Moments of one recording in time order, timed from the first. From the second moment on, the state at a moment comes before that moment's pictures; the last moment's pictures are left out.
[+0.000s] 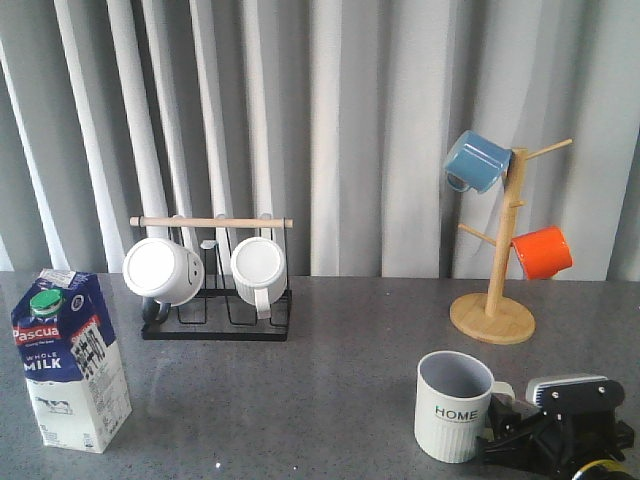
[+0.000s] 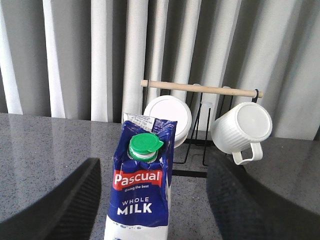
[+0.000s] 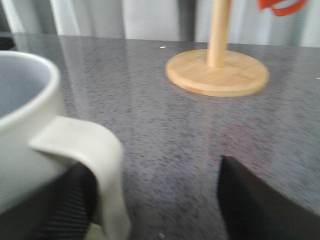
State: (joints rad) left arm -0.02 0.95 -0.64 0.04 -0.12 -0.18; right arm 0.08 1.86 -0.65 -0.03 -0.89 0.03
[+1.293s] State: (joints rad) left arm -0.02 0.95 -0.64 0.04 -0.12 -0.18; right arm 0.55 2.02 -0.97 0.40 -0.74 -0.07
